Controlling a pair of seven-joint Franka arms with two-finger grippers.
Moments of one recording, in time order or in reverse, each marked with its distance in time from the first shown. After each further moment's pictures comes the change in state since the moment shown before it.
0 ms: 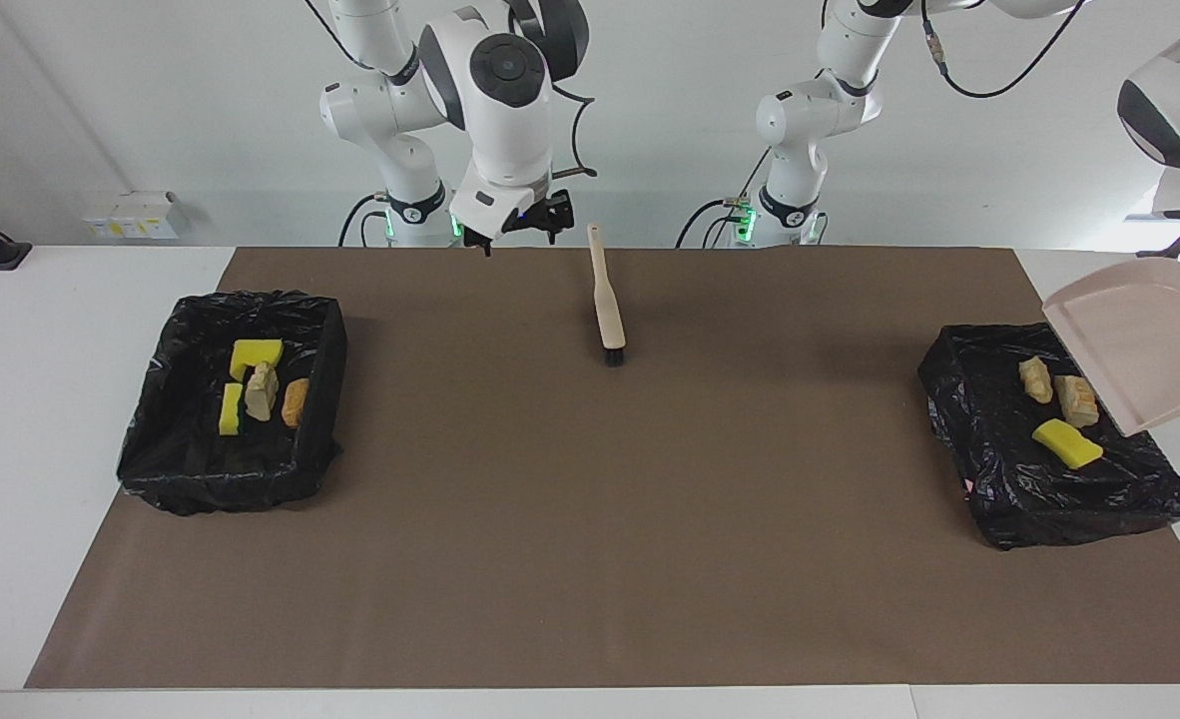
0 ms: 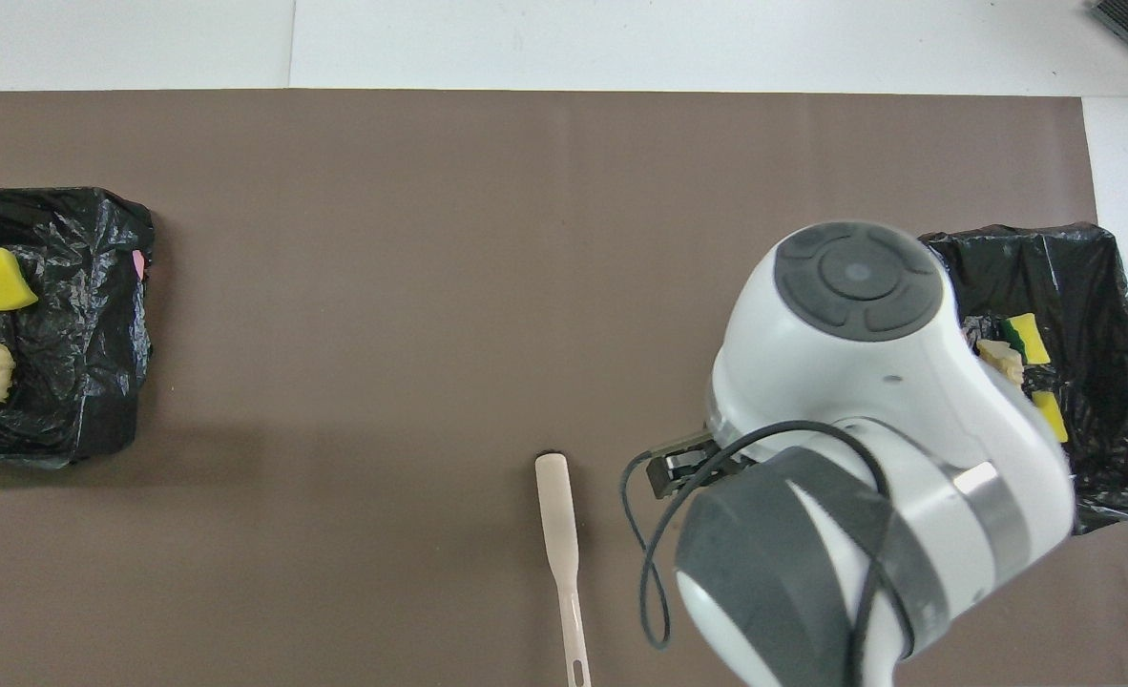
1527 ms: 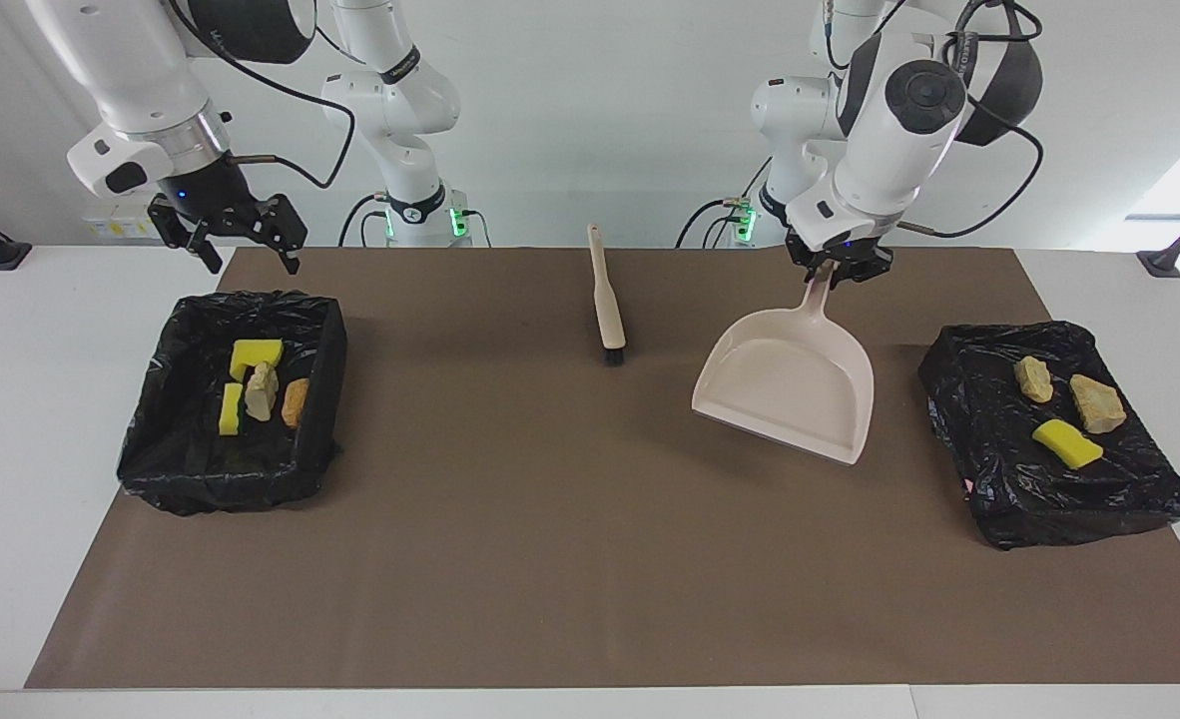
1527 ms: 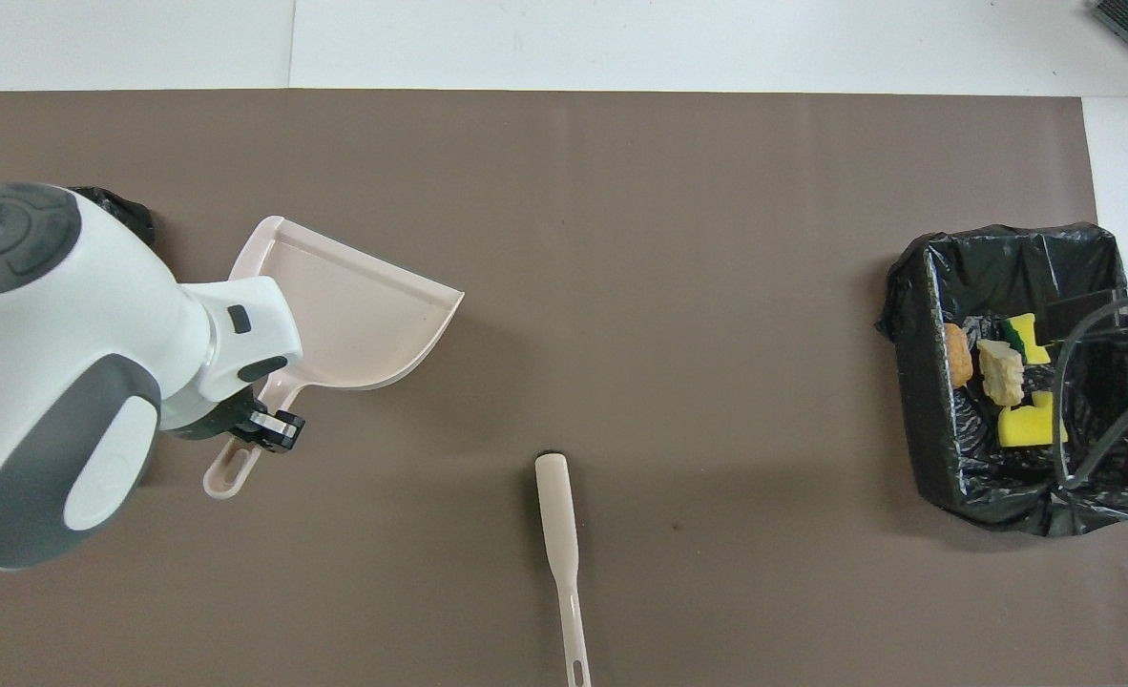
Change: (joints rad) left arm -0.481 -0.224 -0.039 -0.416 -0.912 -0.085 -1.580; right arm -0.286 -0.113 -0.240 0.017 -0.044 0.144 -0.219
